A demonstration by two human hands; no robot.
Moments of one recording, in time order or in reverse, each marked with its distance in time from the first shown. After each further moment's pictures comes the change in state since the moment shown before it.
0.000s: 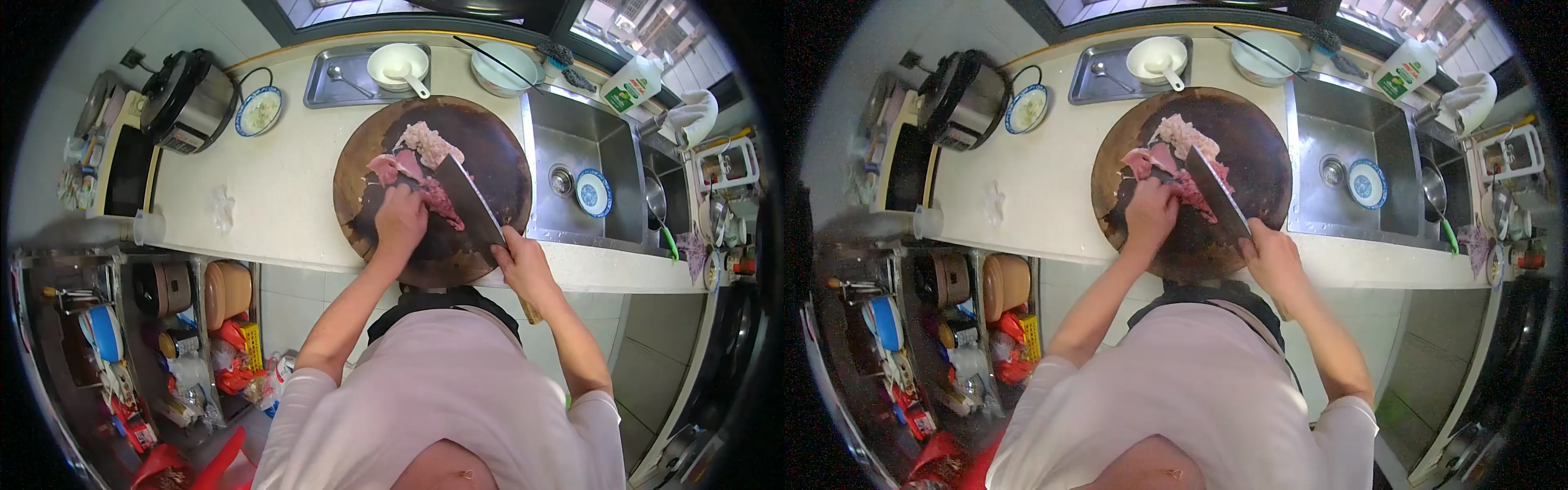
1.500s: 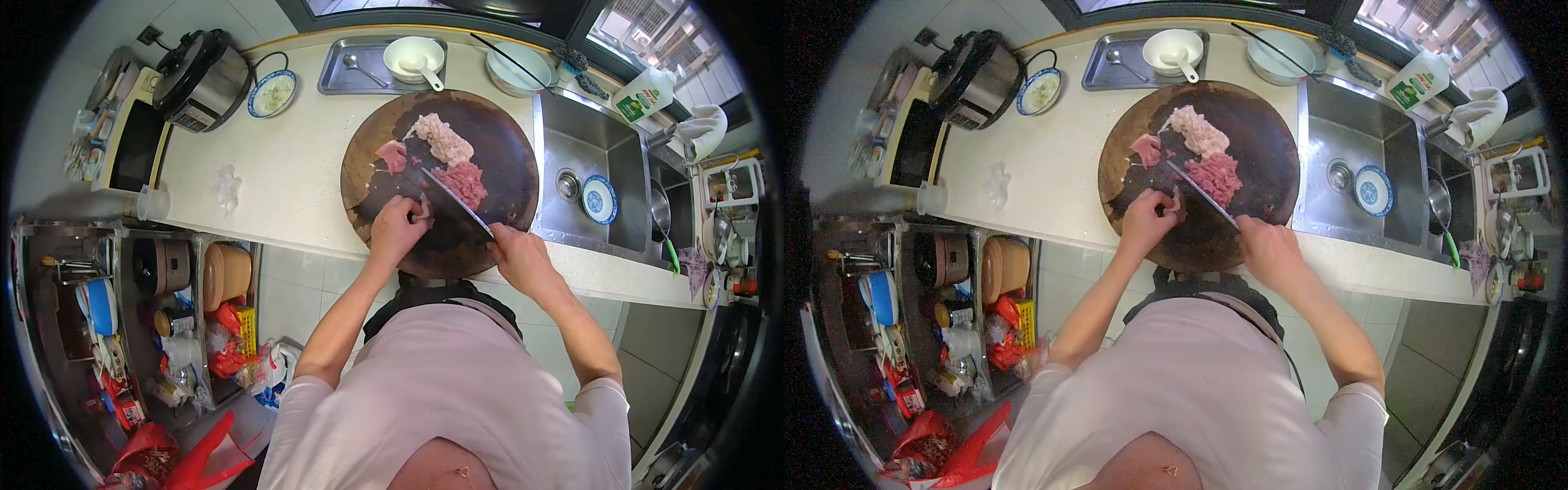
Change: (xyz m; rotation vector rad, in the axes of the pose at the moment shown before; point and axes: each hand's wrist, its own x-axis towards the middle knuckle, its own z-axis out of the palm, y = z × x) left_hand -0.028 -0.003 -0.025 -0.257 -0.200 -0.350; right_hand 0.009 0.002 0.000 -0.307 -0.086 -0.292
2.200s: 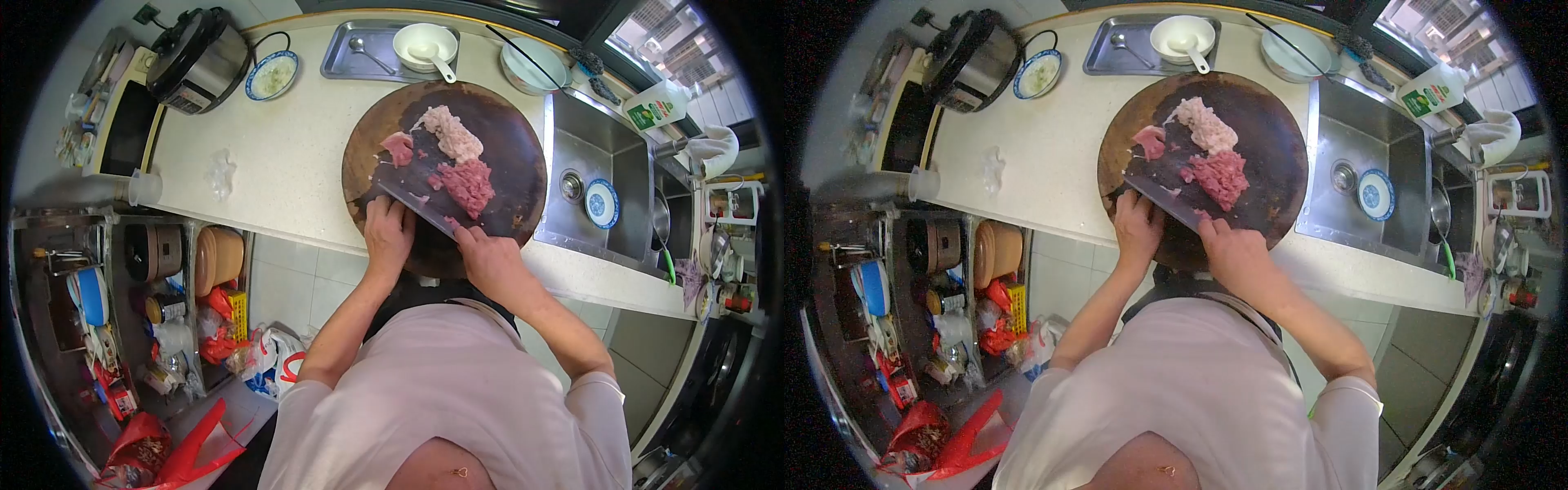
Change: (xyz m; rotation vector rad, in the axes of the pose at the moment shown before) left_hand -0.017 0.000 -0.001 0.234 0.335 0.148; right_hand 0.020 -0.037 0.023 -0.197 0.017 -0.248
